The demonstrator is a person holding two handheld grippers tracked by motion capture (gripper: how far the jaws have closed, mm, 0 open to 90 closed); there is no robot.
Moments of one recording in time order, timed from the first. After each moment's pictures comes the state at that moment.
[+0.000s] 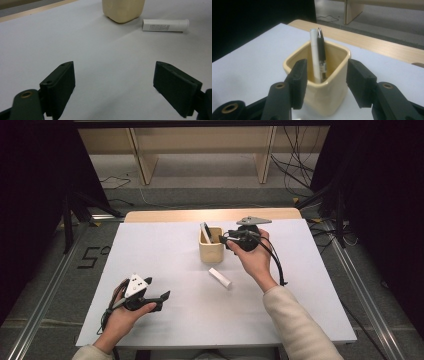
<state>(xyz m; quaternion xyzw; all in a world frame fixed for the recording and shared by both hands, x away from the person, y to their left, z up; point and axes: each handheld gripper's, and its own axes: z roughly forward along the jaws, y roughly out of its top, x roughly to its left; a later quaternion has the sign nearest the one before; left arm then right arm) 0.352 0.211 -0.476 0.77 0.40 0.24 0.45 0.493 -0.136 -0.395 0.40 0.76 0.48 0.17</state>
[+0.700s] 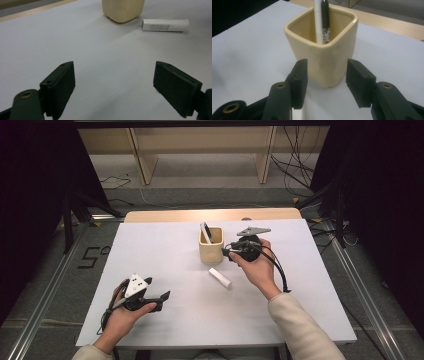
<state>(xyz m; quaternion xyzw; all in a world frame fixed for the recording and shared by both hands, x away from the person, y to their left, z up) 0.352 0.211 -0.476 0.77 0.40 0.24 0.45 0.476 -0.142 -0.416 0.39 0.79 0.44 0.15</state>
